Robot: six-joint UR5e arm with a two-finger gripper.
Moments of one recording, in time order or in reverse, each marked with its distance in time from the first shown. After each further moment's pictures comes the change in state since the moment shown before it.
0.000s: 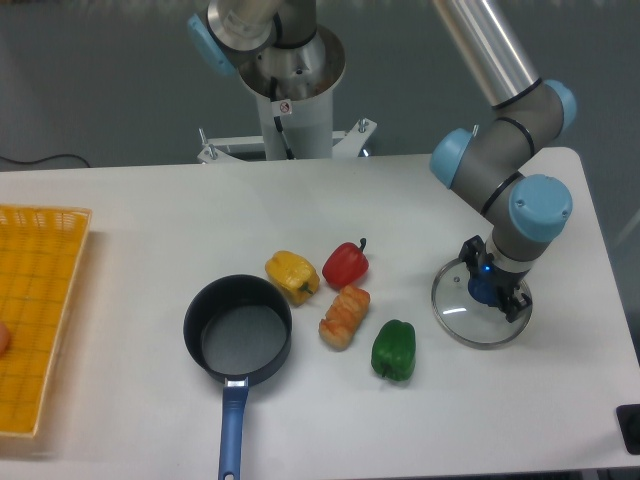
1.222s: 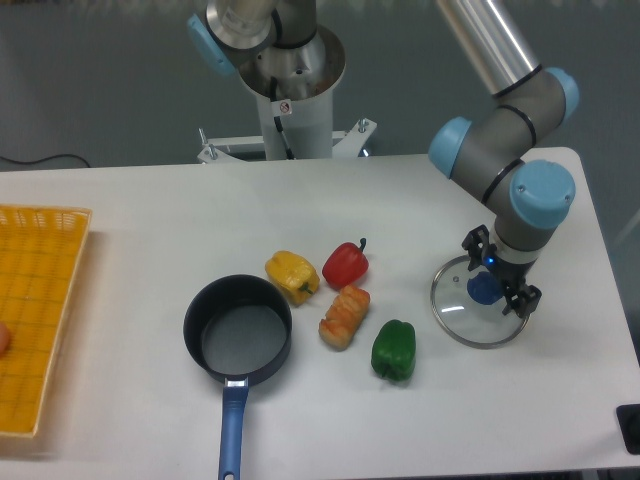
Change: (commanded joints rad) arm -0.006 0.100 -0.018 -0.003 0.011 0.014
